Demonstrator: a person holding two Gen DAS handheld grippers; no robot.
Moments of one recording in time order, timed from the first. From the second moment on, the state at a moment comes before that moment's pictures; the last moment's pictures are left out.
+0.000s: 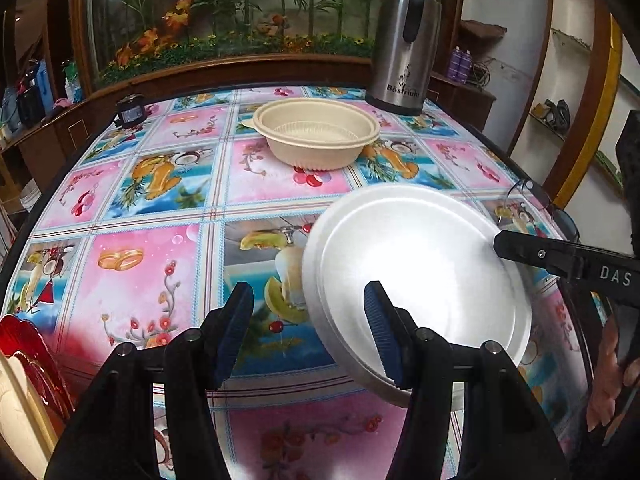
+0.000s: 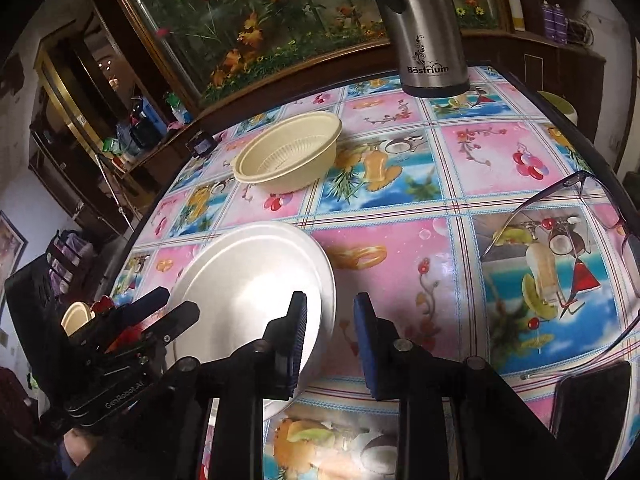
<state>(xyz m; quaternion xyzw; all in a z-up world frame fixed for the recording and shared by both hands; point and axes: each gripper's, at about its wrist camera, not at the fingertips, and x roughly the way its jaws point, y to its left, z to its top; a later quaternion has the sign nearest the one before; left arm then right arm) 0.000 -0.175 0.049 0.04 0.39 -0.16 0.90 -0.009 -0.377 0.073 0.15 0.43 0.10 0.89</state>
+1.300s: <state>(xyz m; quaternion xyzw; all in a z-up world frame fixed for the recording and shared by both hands) -0.009 -0.195 0.045 0.11 0.36 -0.13 0.92 -0.016 -0.347 0.066 0.10 0.42 0.10 0.90</state>
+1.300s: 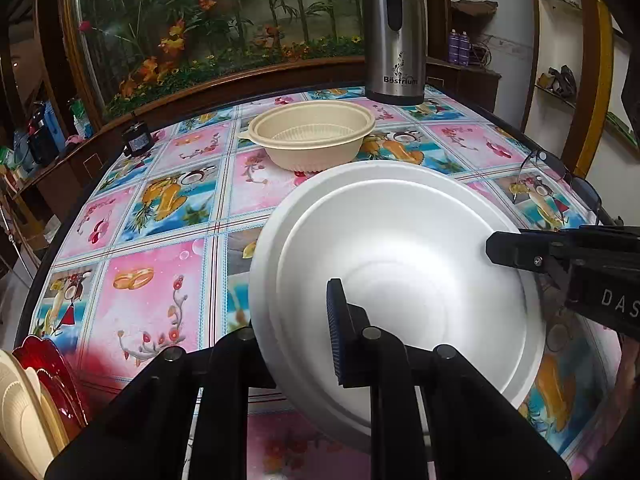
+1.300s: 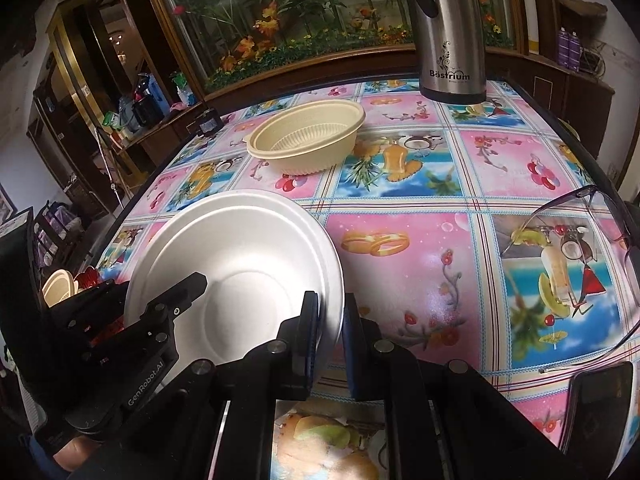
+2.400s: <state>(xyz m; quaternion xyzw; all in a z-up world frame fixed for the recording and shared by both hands) -0.010 -0.185 0.055 0.09 0.35 -0.11 0.92 -0.026 -0.339 0.072 0.11 0.39 0.10 0.91</state>
